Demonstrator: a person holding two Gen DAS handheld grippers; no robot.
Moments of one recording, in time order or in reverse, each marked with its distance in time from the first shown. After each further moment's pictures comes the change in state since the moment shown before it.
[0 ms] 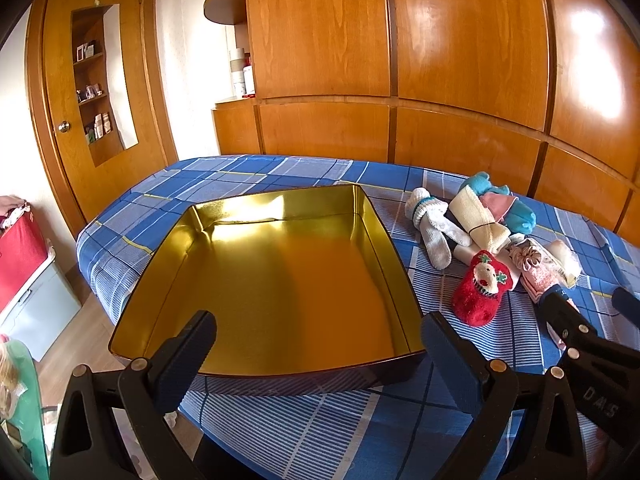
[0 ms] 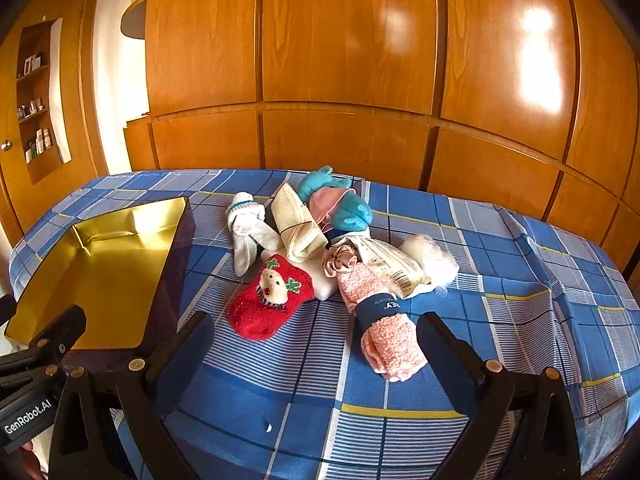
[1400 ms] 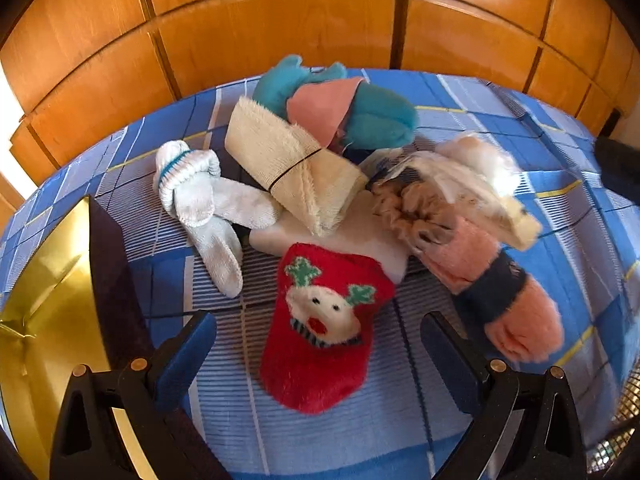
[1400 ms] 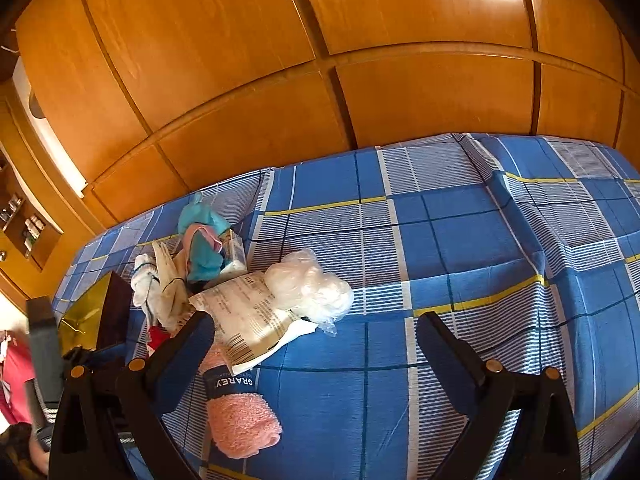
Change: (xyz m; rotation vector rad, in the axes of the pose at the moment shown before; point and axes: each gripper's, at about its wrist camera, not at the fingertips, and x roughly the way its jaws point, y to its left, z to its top) left arm 0.133 -0.170 0.043 0.446 0.357 -0.405; right arm 0.068 -0.190 0.043 0.328 0.160 0.108
